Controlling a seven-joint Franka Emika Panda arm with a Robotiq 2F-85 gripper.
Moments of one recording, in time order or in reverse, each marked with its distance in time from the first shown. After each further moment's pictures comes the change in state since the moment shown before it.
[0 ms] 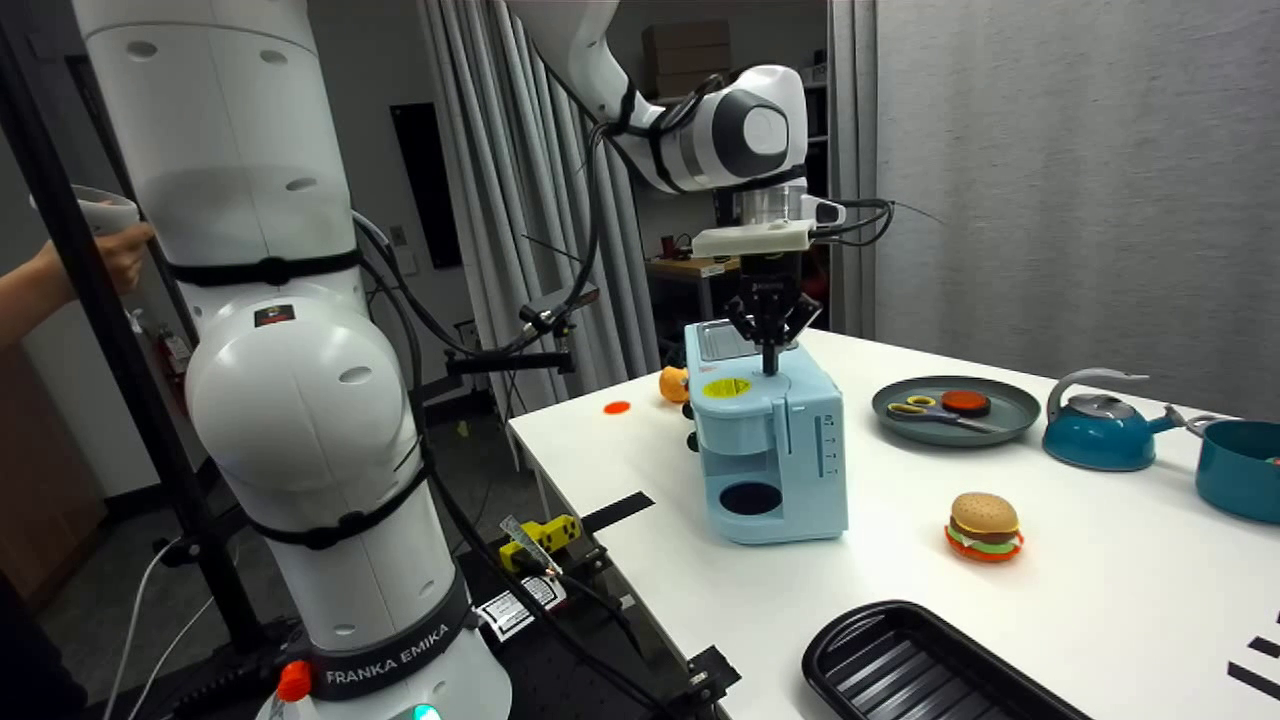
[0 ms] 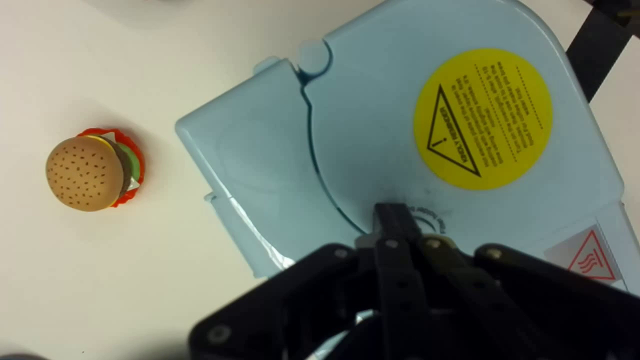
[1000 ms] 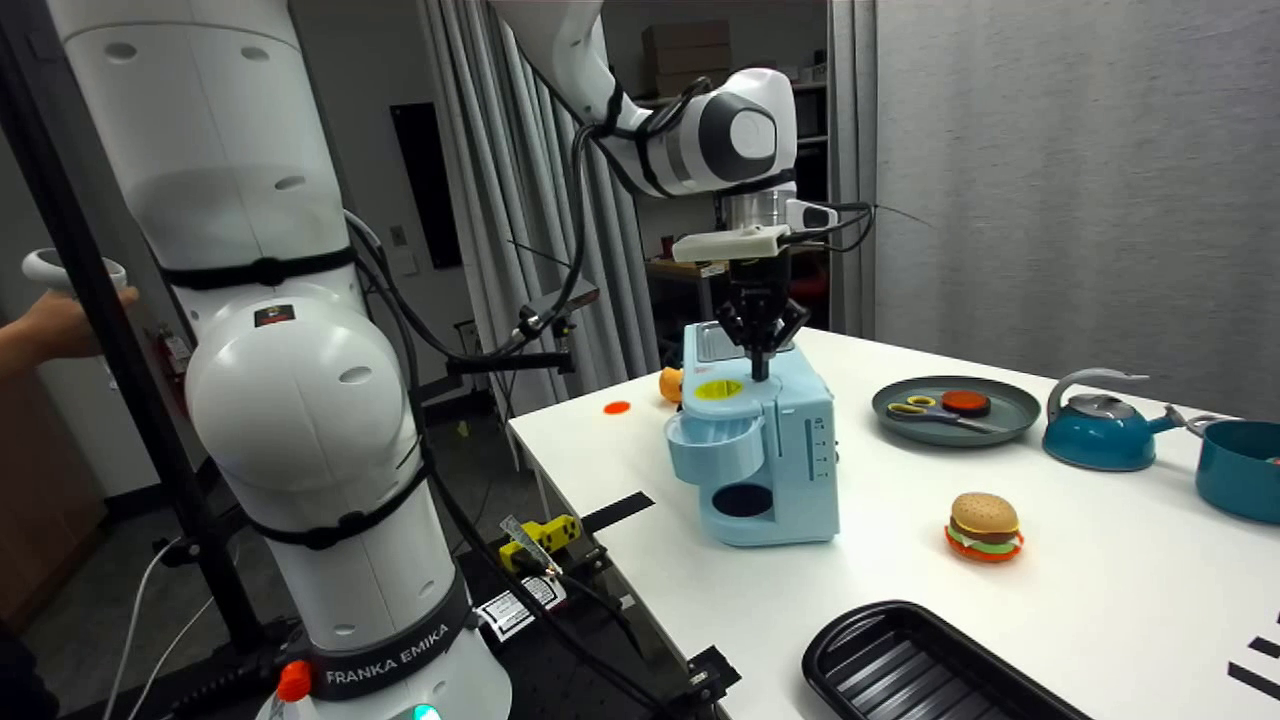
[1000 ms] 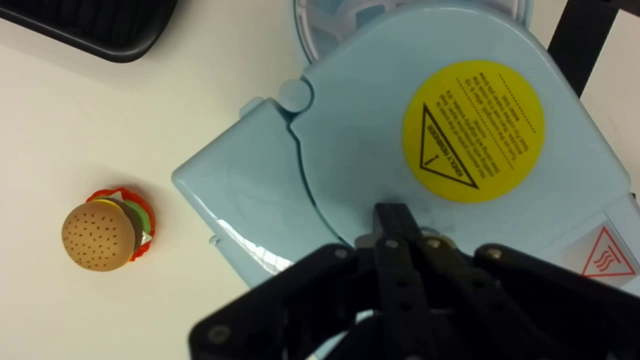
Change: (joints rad) arm 0.001 -0.048 0.003 -0.070 0.002 0.013 0.167
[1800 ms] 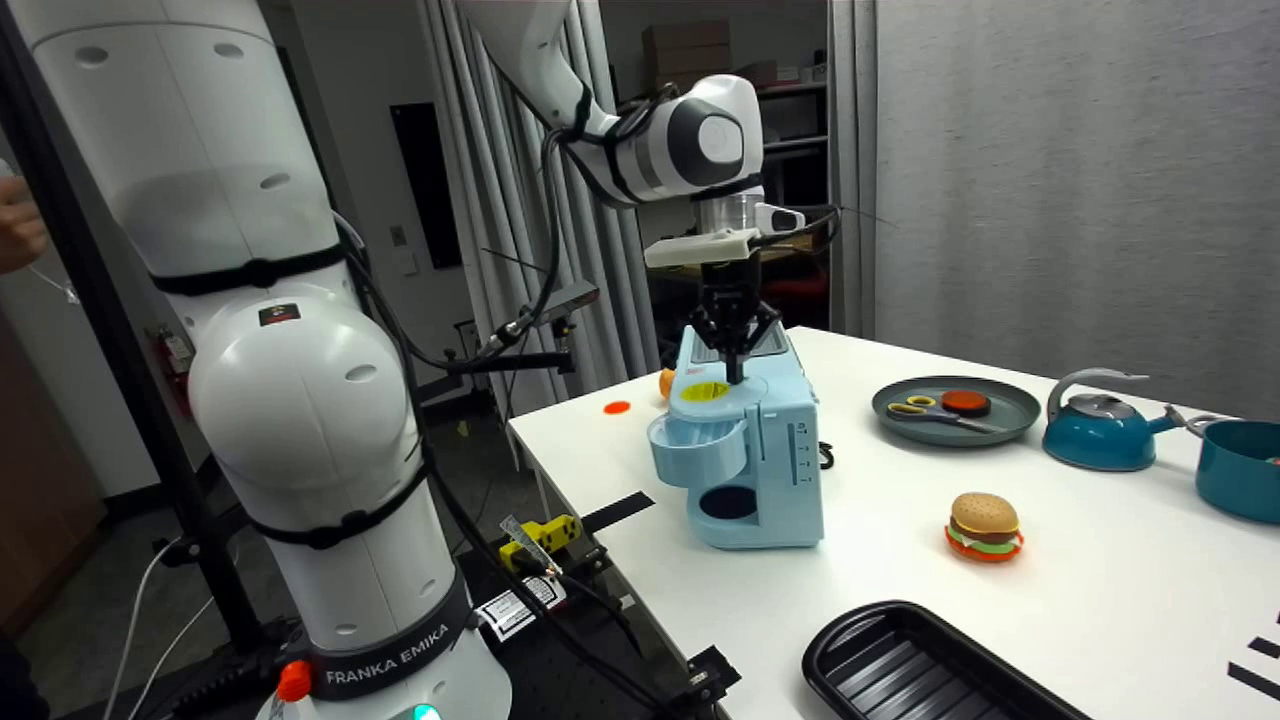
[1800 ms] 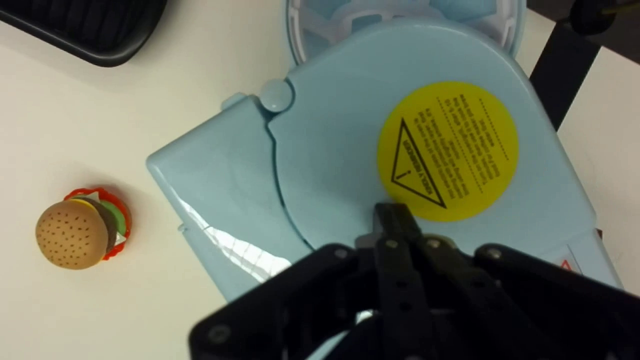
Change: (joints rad) arm 0.023 -0.067 0.036 -0.081 -0.012 0.021 -0.002
